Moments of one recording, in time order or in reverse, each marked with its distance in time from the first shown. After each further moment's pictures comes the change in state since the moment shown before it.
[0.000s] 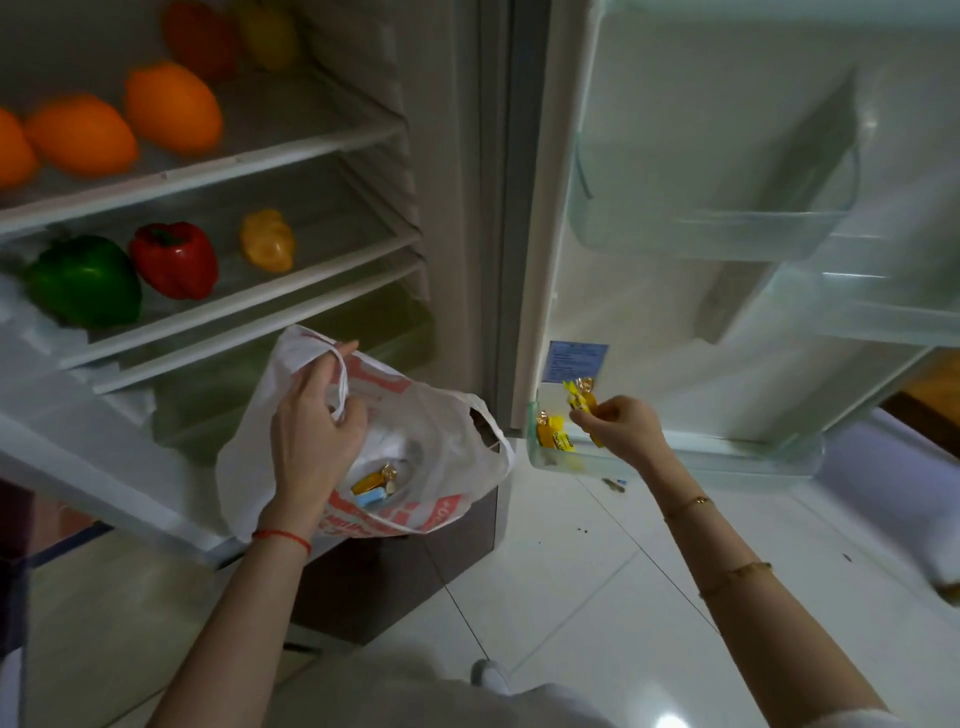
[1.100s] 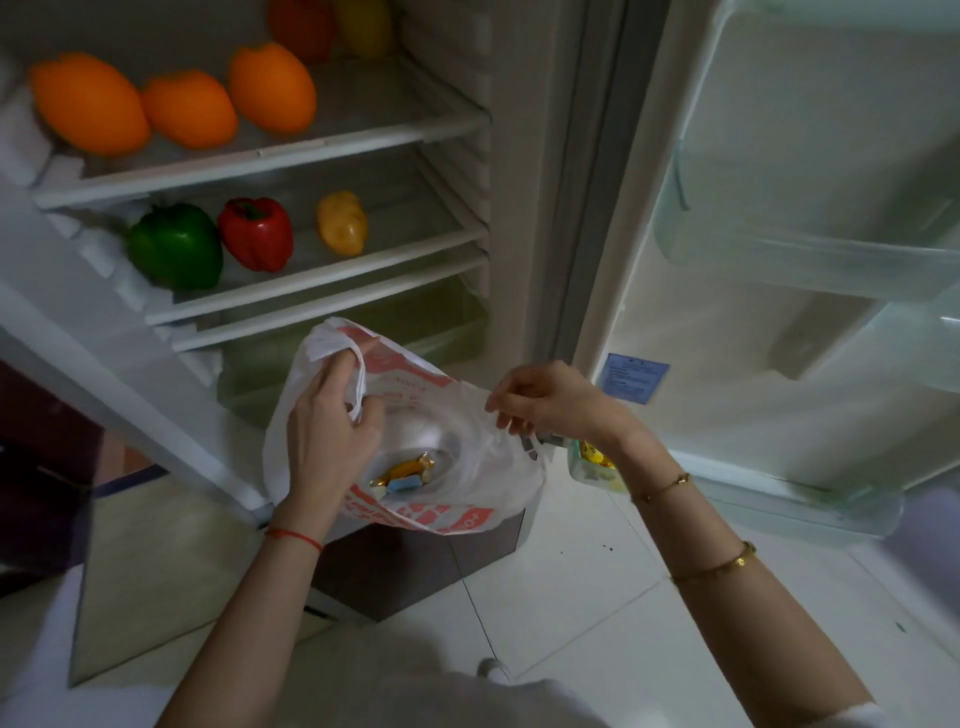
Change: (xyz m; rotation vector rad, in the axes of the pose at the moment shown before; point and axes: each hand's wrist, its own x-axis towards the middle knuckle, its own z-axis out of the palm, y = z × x) left_hand -0.010 -0.012 -0.023 0.099 0.092 -0.055; right_hand -0.035 -0.142 0.032 -0.056 -0.596 -0.448
